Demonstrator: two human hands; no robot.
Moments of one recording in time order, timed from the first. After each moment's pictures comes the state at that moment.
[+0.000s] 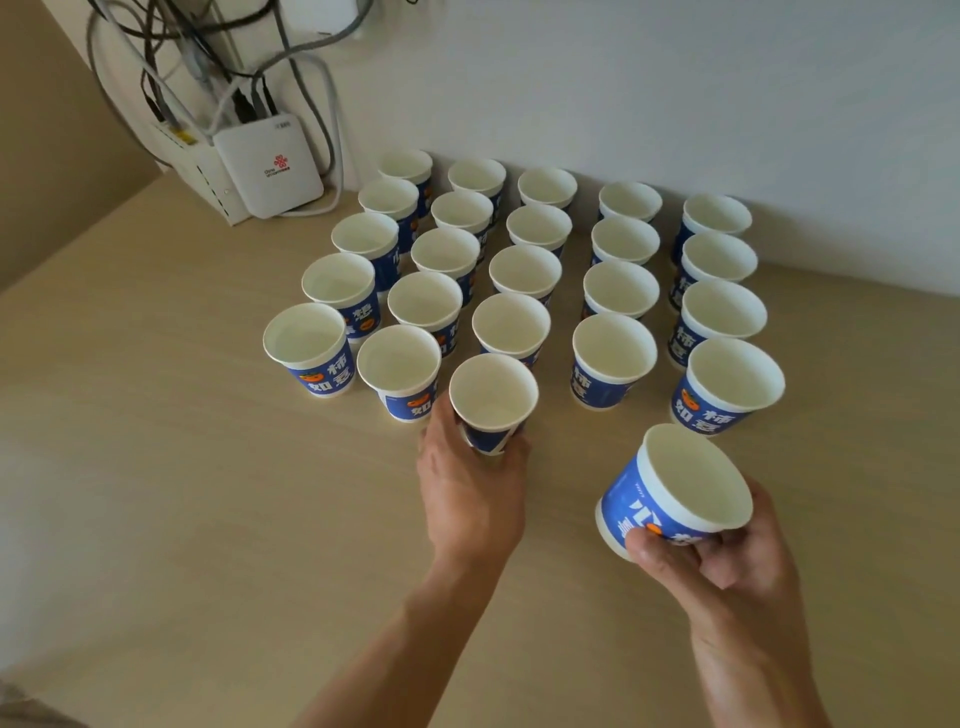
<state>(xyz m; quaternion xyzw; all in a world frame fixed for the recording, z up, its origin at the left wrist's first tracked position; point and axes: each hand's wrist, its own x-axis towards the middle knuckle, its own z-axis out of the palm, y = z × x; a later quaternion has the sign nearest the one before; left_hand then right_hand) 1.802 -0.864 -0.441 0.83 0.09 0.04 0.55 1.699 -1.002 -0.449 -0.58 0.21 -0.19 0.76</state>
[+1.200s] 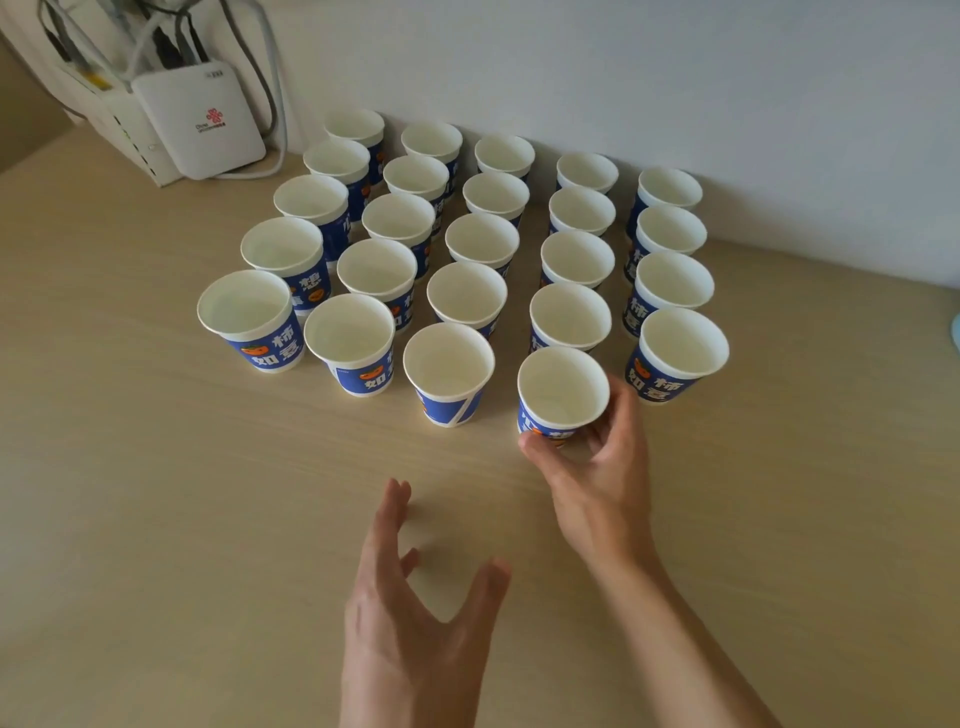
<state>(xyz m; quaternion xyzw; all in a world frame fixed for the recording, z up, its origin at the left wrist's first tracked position) 1.698 -0.829 -0.444 0.80 0.08 -0.02 0.59 1.759 -0.985 -0.468 -0.74 0.20 -0.21 0.61</state>
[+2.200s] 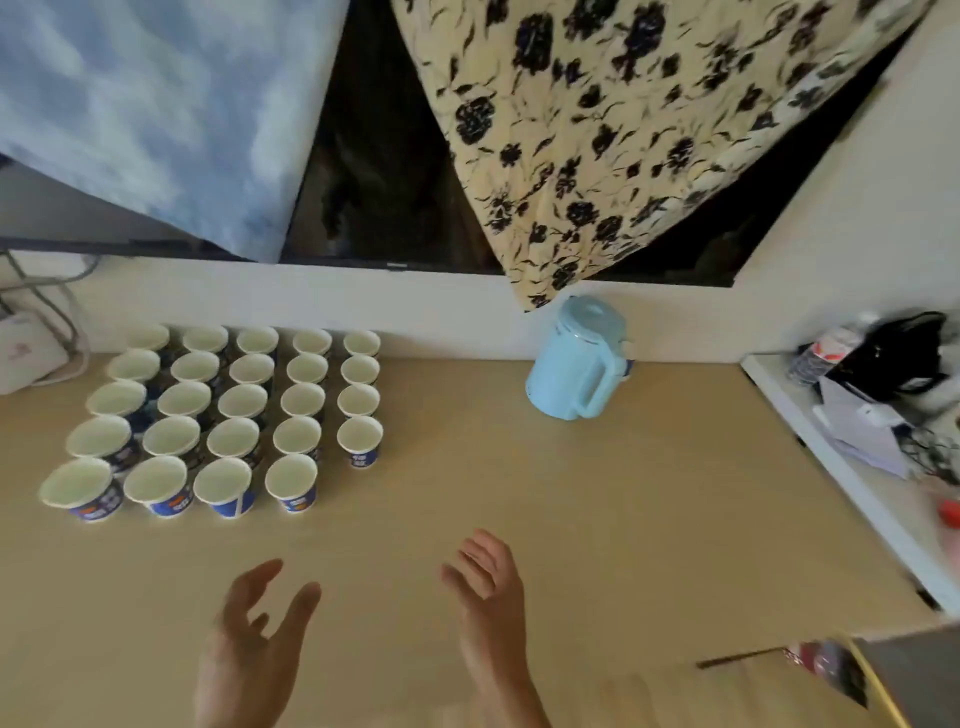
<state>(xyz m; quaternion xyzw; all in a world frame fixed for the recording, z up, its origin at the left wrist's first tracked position) 1.601 -0.871 -0.265 0.82 0.05 -0.14 0.56 1.513 -1.049 -0.282 -0.56 0.38 -0.21 0.71</state>
